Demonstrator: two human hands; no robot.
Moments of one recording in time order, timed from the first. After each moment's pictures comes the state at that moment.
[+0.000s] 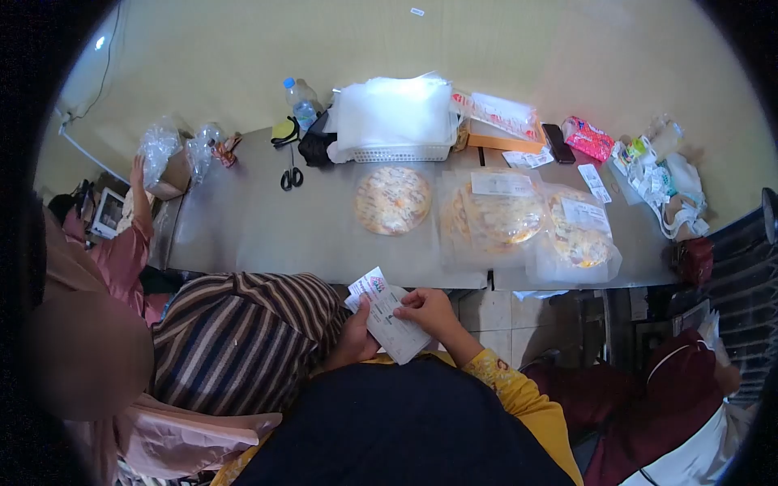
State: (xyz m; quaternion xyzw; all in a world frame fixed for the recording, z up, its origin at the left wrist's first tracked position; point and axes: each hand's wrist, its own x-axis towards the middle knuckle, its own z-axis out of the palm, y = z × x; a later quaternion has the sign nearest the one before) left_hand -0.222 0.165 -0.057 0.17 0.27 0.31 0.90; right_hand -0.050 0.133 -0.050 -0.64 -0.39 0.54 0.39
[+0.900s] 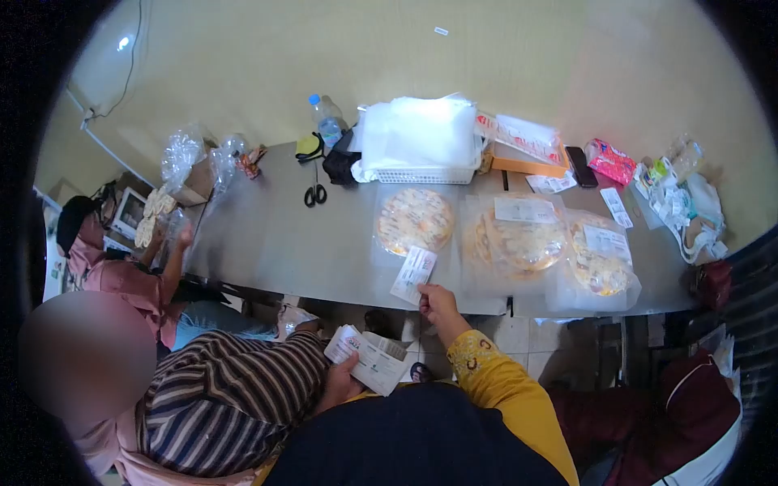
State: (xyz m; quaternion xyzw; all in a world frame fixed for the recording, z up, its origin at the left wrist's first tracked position) left_hand -0.305 0.135 -0.091 0.09 0.44 0.37 0.82; right_hand -0.046 0.228 -0.178 -0.49 0.02 0.70 0.53
